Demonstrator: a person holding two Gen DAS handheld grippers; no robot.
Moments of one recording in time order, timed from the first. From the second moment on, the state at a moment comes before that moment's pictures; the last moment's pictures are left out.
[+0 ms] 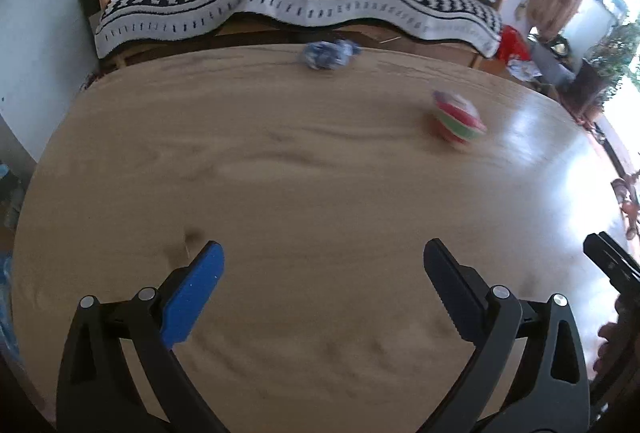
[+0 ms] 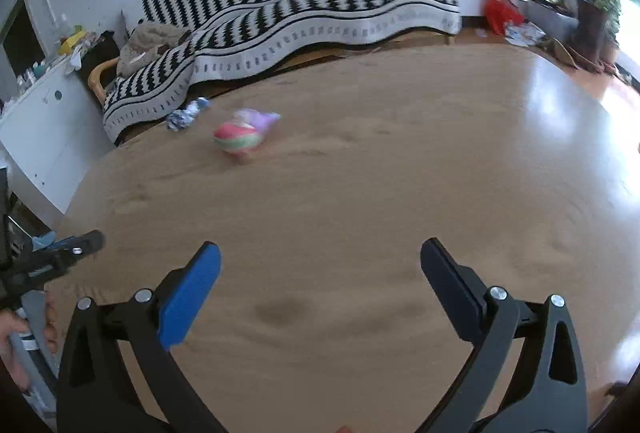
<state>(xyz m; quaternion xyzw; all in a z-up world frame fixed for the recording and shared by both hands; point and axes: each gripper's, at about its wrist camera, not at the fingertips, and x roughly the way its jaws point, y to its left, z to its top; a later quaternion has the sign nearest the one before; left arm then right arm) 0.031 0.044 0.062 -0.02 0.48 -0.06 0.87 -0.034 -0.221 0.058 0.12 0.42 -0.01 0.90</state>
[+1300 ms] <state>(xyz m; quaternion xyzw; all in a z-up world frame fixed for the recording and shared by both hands) 0.283 -0.001 0.000 0.09 0.45 -0.16 0.87 0.180 -0.152 -0.012 0.01 0.46 -0.01 0.89</state>
